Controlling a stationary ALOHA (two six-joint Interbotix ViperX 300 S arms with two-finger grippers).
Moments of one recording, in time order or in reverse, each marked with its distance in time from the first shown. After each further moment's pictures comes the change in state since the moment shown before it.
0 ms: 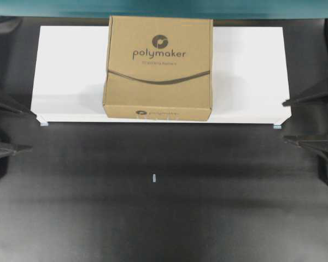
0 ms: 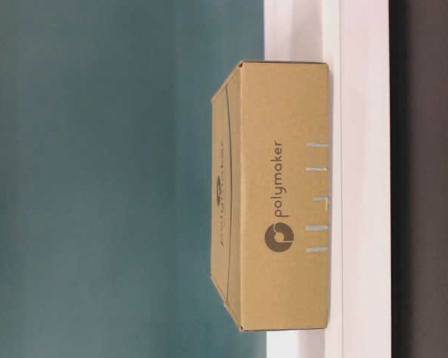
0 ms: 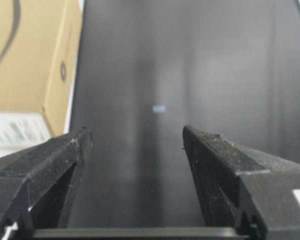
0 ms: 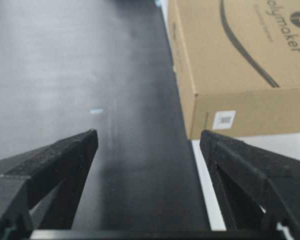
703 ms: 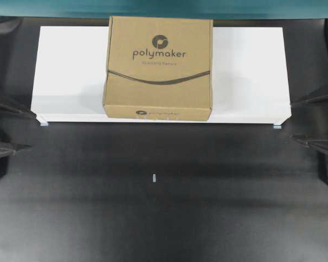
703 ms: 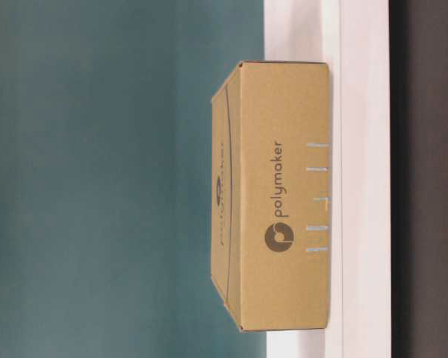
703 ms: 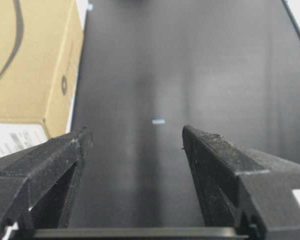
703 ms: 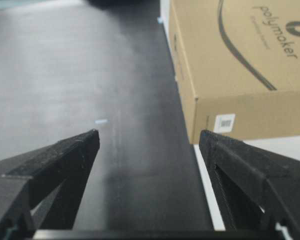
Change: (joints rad) left arm 0.000 -0.006 0.021 0.000 -0.031 -0.002; right arm 0.002 -0.071 0.032 0.000 -0.005 0.017
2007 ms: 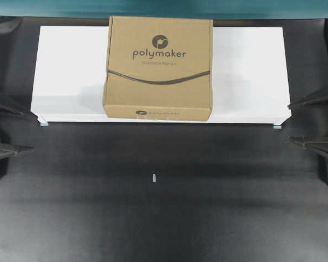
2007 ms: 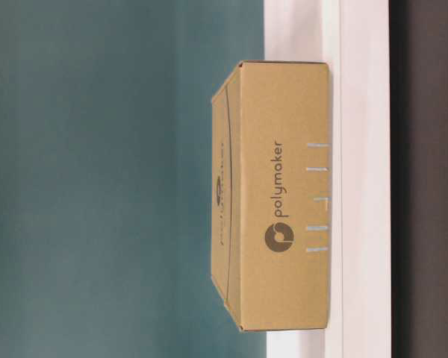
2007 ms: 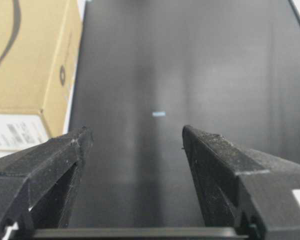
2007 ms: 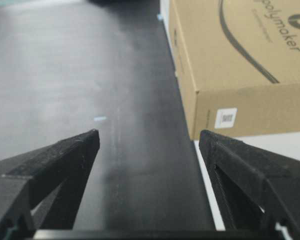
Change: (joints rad) left arm 0.000 0.000 0.020 0.002 -0.005 0.000; right arm 0.000 0.000 0.041 -0.002 -0.057 0.000
